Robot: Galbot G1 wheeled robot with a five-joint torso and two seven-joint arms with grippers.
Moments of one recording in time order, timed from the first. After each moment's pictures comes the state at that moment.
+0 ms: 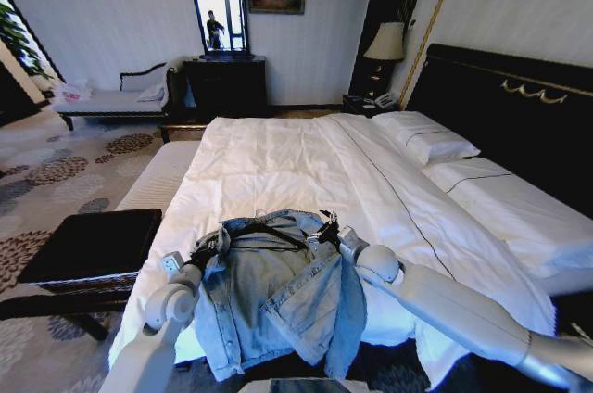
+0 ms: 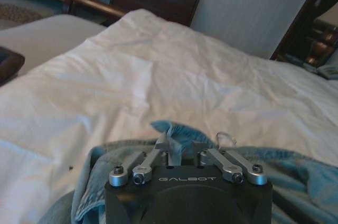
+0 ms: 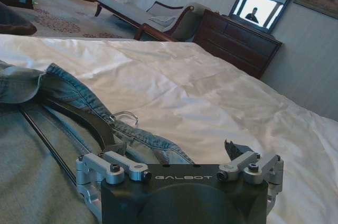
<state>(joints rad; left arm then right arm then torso) 1.32 -1.22 -0.52 -1.95 -0.78 0.43 -0.29 -0.62 0.70 -0.42 1.85 0.55 -0.29 0.19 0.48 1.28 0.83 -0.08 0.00</state>
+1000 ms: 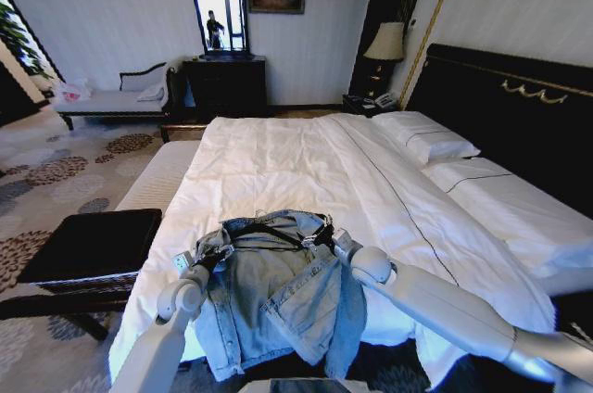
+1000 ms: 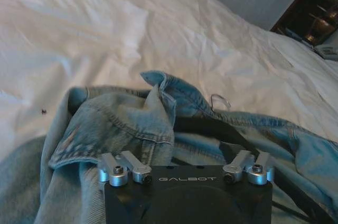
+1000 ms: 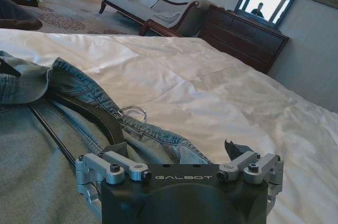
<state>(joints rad) 1.26 -1.25 -0.49 -1.84 -0.90 0.51 -0.27 -0.61 0.73 -0.46 1.81 0.55 -0.27 0.19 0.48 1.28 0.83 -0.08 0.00</state>
